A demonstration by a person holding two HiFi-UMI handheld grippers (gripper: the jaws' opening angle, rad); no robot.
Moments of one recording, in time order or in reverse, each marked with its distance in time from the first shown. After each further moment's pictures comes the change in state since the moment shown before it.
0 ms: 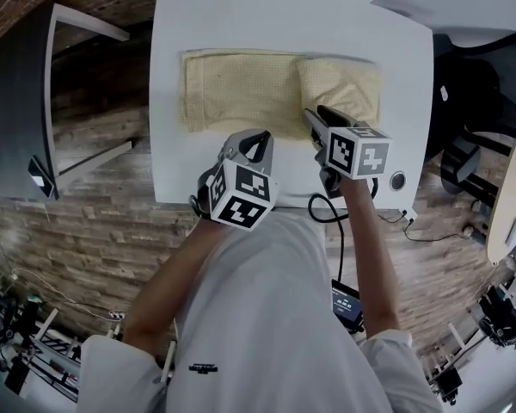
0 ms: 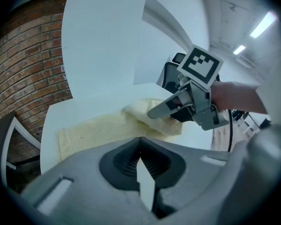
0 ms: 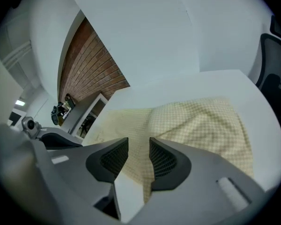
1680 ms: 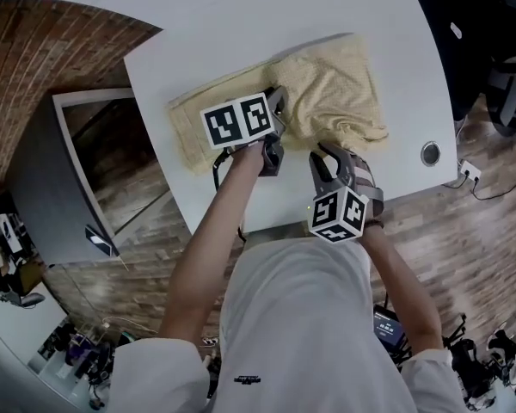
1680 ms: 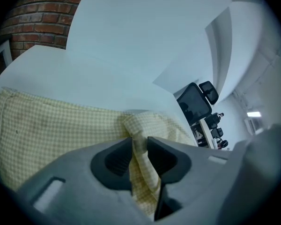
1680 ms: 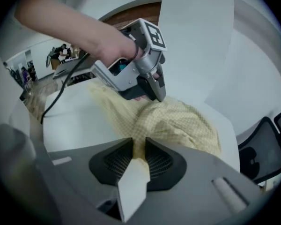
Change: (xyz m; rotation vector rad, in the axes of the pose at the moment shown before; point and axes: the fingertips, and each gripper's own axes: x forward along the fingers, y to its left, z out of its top) left arm 0.140 0.035 0.059 -0.567 0.046 -0.173; right arm -0.011 -0.003 -0.096 -0.628 0.005 -0.272
